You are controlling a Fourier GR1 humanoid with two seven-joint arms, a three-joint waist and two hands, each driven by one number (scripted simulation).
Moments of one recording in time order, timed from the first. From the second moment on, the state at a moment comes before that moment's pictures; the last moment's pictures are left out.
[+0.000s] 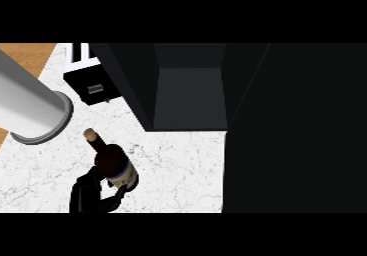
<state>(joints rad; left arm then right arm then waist) -0.05 0.13 -0.10 -0.74 0.54 -0.08 -0.91 0.08 -0.07 -0.07 -2.36 -0.27 0.29 0.39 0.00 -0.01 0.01</state>
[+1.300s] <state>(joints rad) 0.26 0.17 -0.26 -1.50 0.50 -0.12 -0.57 0.05 -0.08 -0.09 -2.33 -0.29 0.29 0.40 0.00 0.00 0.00</state>
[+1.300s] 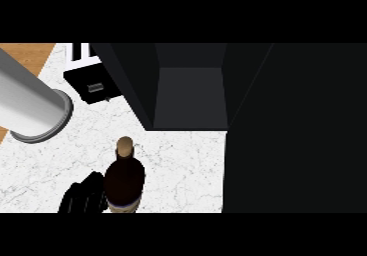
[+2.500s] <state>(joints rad) -0.20 0.01 -0.30 -1.57 0.34 0.31 -0.24 0.07 -0.07 -0.11 -2.25 -0.28 0.33 0.32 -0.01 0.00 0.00</state>
